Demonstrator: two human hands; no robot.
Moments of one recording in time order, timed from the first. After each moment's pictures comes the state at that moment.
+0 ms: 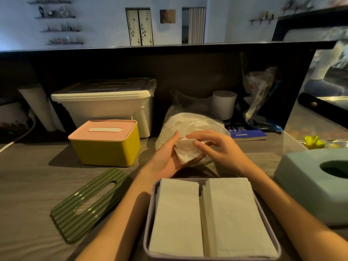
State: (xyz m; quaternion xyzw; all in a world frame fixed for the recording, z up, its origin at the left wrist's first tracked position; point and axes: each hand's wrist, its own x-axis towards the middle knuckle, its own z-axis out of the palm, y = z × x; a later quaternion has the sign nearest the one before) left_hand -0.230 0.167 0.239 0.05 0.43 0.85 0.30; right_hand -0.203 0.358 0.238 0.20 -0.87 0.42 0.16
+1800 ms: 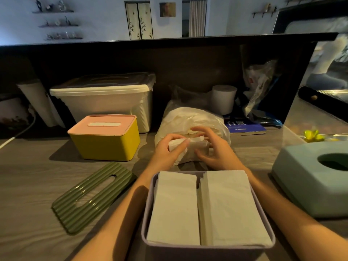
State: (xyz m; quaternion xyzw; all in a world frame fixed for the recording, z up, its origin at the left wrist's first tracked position) left_hand -0.243 0.160 0.205 0.21 0.78 0.59 -0.03; right_hand -0.206 0.355 0.203 0.17 -0.86 0.44 0.18
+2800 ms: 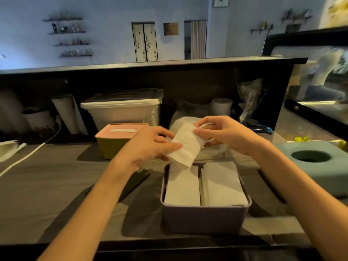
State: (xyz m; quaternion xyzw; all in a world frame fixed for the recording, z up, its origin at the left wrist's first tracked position) left_hand -0.131 0.095 0.332 0.18 0.84 0.51 0.05; right_hand -0.139 0.342 0.326 0.15 -0.82 0.55 0.02
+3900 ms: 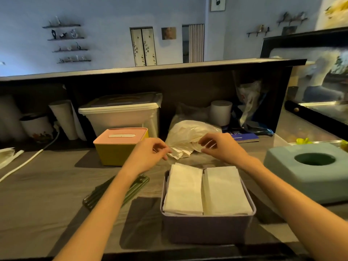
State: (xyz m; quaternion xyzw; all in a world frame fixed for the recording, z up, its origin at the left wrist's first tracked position) left_hand -0.172 0.092 0.297 0.20 0.91 0.36 -0.06; right_hand -0.185 0.356 0.265 0.10 -0.94 0.29 0.13
